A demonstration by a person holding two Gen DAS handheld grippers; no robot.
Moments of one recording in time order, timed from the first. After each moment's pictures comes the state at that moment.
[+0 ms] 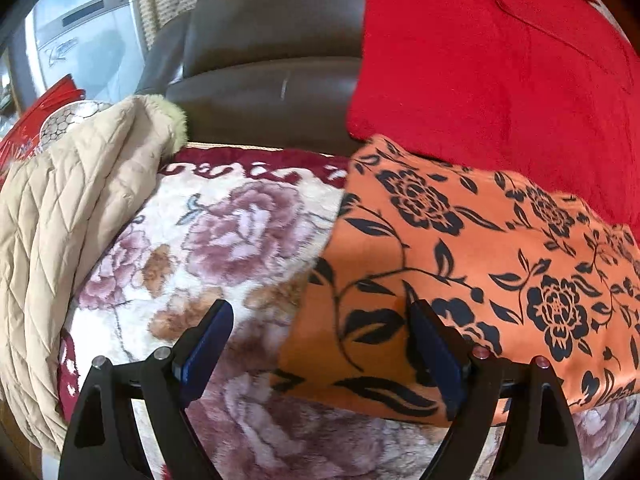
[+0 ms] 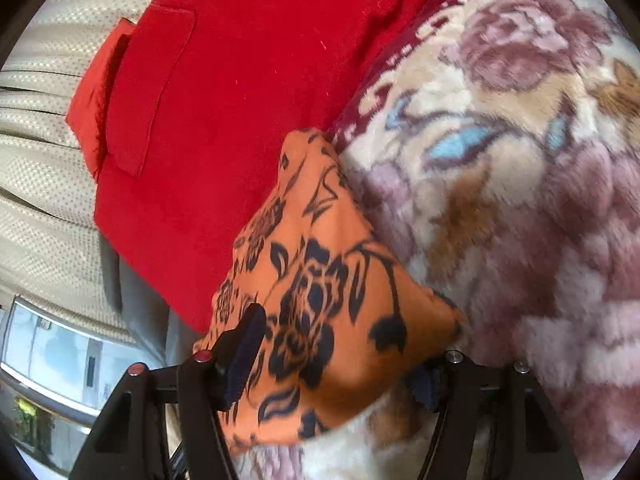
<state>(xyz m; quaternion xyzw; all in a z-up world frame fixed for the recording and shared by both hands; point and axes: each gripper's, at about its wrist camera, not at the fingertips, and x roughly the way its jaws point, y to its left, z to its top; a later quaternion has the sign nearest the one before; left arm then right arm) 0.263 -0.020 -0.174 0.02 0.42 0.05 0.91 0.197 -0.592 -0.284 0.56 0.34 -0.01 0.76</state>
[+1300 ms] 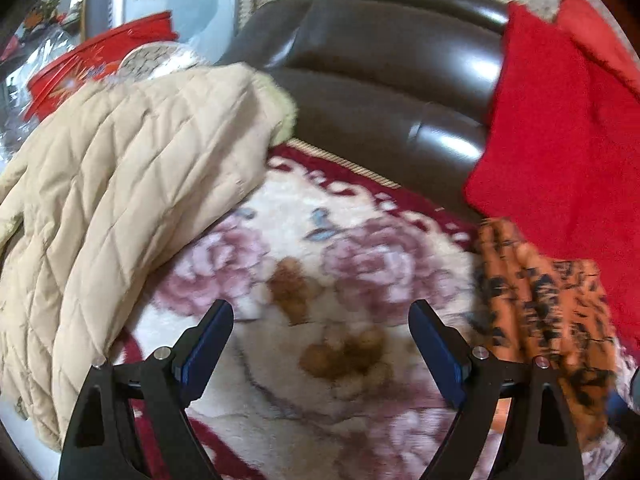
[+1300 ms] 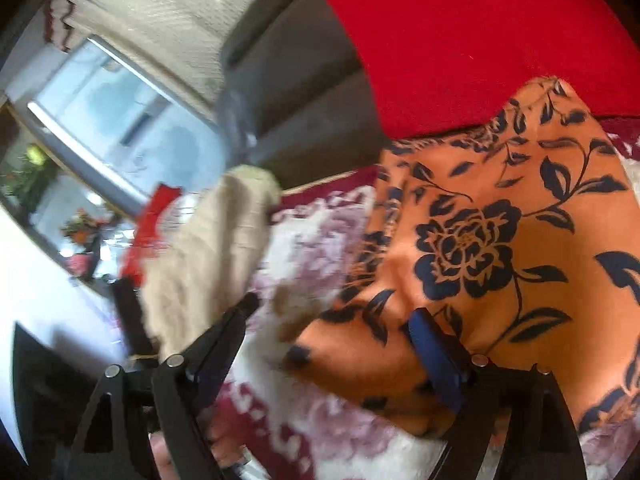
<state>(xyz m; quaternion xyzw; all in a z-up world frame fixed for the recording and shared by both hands) 0.254 0.111 -0.151 -0.10 0.38 0.10 0.92 0.282 -0.270 -0.164 0.30 0.41 0.32 0.80</state>
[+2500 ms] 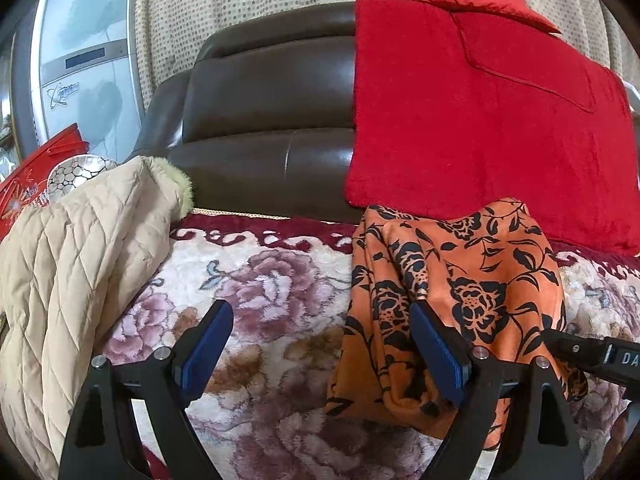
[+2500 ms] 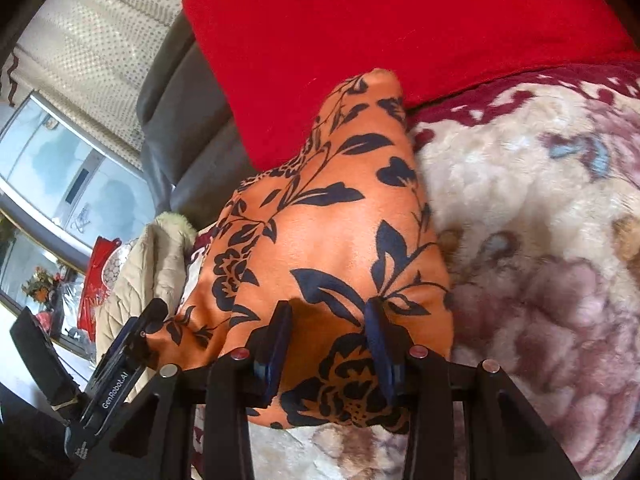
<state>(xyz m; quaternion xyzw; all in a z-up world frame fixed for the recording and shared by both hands) 0.240 0.002 -0.140 0.04 0.31 0.00 0.95 0.290 -0.363 -0.236 0.34 0.43 0.19 0.81</state>
